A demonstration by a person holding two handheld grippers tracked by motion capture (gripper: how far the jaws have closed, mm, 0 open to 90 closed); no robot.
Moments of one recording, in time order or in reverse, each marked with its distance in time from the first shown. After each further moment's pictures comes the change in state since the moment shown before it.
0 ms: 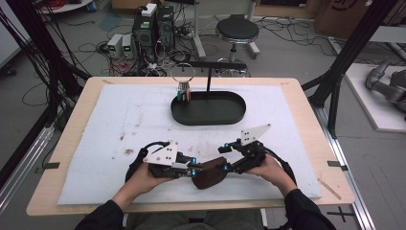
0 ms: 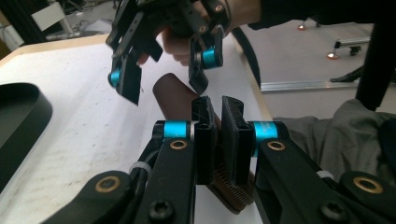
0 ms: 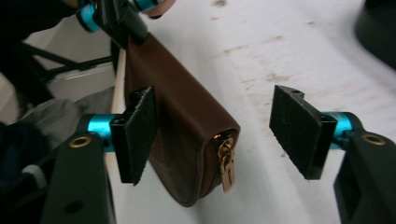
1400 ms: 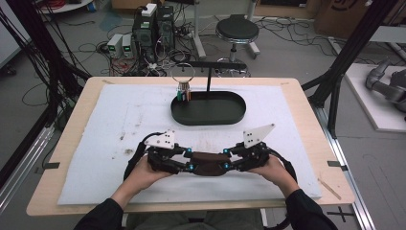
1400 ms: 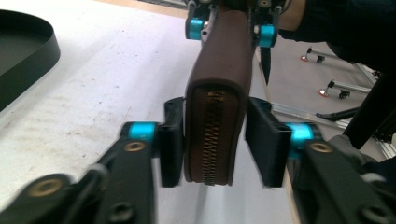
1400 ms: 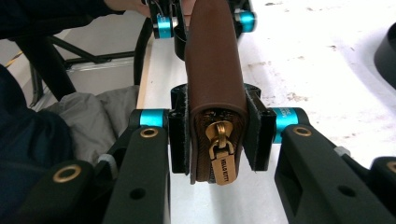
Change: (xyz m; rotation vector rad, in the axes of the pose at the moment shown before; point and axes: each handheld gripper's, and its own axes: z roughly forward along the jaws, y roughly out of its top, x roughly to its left) left arm 0.022 -0.013 -0.003 0.003 0.033 -0.308; right arm 0.013 0.012 -0.013 -0.019 0.036 -0.087
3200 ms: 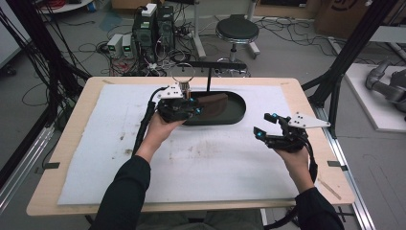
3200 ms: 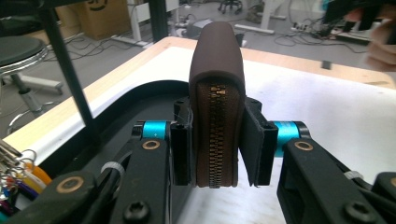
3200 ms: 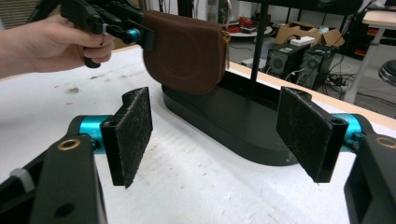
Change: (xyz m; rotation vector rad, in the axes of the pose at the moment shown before) left arm 0.113 0.066 0.011 -0.087 0.353 0.011; right arm -0.010 -0.019 -0.095 -0.277 -0.655 0.148
